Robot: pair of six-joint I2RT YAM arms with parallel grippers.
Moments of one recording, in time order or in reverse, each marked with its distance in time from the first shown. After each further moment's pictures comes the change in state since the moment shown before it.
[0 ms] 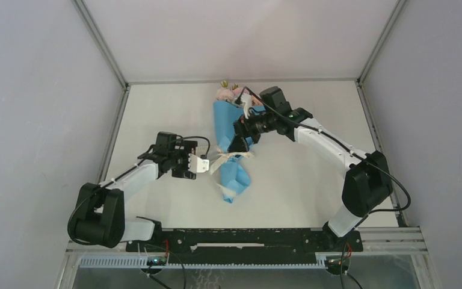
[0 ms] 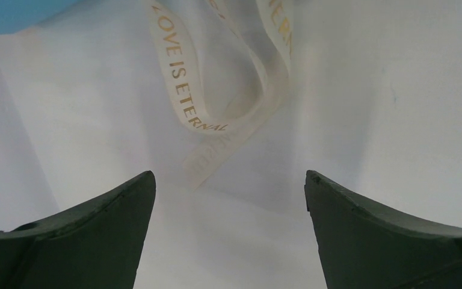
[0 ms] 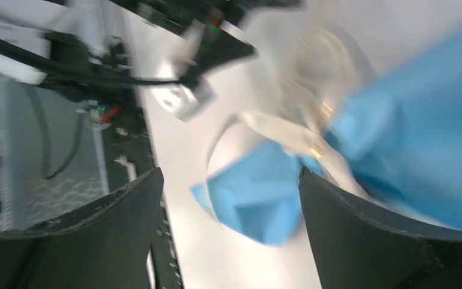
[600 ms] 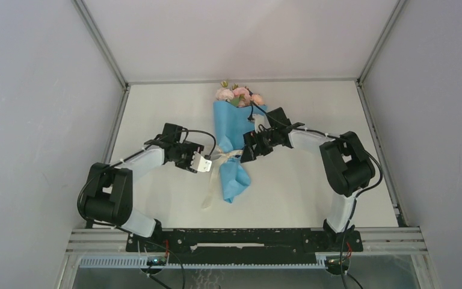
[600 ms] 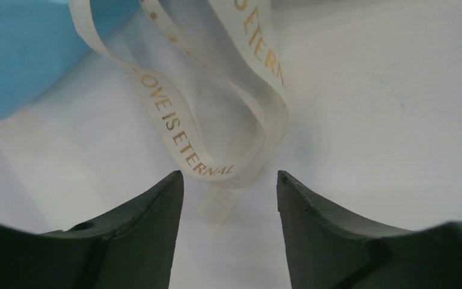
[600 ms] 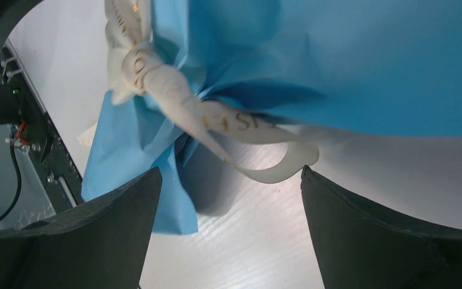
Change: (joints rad) left arm 0.001 0.198 0.154 -0.121 0.075 0.225; right arm -0.134 0.188 -0.275 0.163 0.163 0.103
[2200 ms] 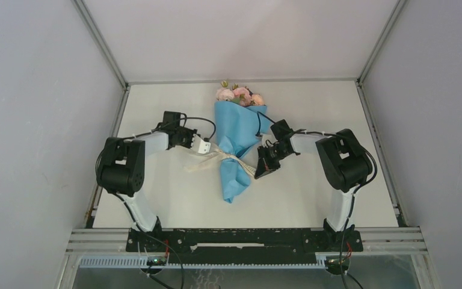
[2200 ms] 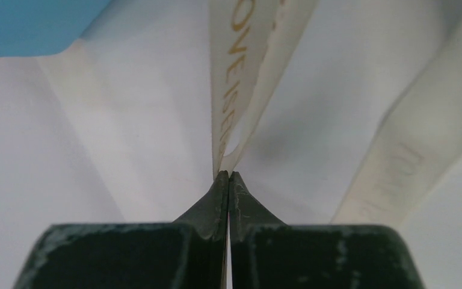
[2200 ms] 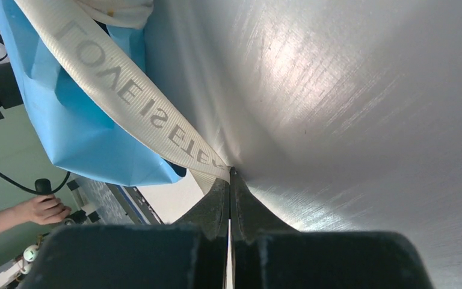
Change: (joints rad) left arm 0.087 0.296 0.168 0.283 -0.065 0.079; right arm -0.040 0.071 -0.095 -0.131 -0.068 0.086
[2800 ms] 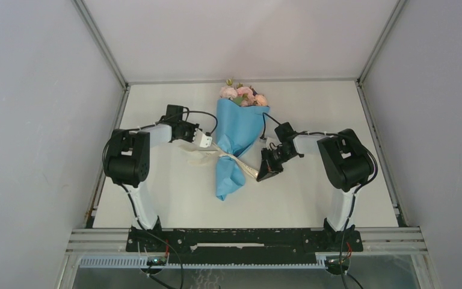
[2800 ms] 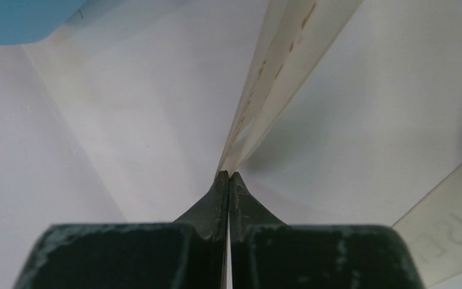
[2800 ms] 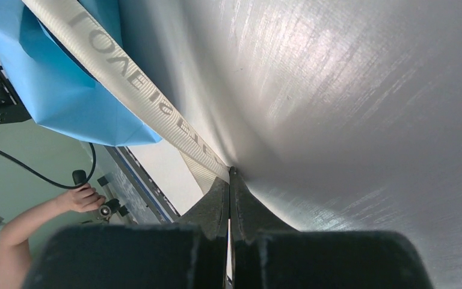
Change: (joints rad) left arm 0.004 0.133 0.167 -0.043 -0.009 0.034; right arm -0.033 0.000 -0.042 -0.027 -0.040 0.056
